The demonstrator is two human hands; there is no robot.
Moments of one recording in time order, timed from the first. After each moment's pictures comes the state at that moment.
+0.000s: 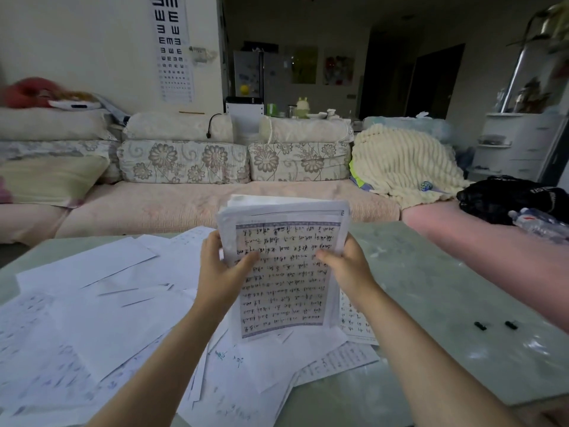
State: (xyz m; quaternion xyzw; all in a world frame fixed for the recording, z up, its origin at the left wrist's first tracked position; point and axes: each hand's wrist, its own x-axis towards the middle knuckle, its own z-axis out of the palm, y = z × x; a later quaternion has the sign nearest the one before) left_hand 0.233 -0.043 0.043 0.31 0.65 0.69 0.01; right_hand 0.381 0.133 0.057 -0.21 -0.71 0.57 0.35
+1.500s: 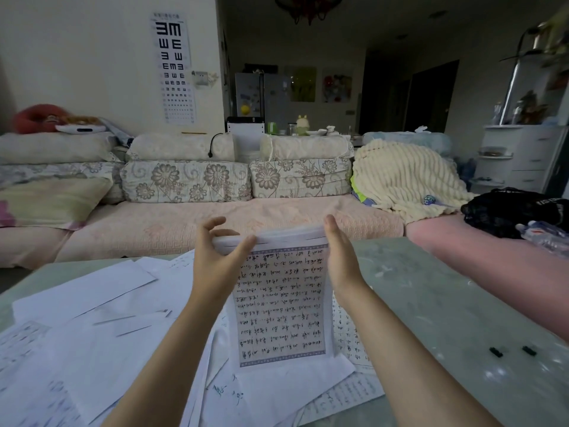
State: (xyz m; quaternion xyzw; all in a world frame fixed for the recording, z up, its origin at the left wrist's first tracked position) left_hand 0.230 -0.028 0.105 0.30 0.61 0.73 -0.02; right_hand 0.350 0.123 0.106 -0.22 -0.66 0.60 0.39
